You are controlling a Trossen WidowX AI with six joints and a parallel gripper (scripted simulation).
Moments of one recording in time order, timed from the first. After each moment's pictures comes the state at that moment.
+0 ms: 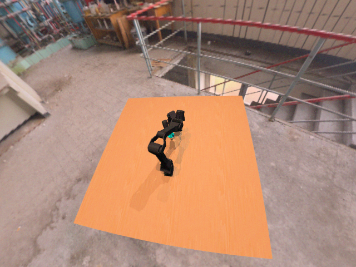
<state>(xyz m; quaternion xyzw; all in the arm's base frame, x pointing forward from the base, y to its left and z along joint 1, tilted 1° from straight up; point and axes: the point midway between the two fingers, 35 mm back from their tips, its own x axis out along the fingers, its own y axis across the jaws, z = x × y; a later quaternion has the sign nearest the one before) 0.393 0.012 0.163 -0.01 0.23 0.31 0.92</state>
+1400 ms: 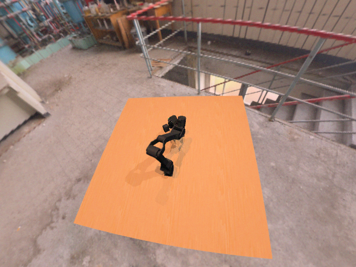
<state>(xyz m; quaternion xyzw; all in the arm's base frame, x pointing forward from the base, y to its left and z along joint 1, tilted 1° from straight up) 0.363 0.007 0.170 0.00 0.12 0.34 0.93</state>
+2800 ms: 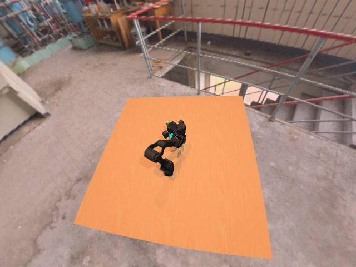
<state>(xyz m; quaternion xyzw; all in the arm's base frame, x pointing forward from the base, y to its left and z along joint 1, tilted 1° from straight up) 0.316 0.010 0.173 -0.02 0.04 0.38 0.92</state>
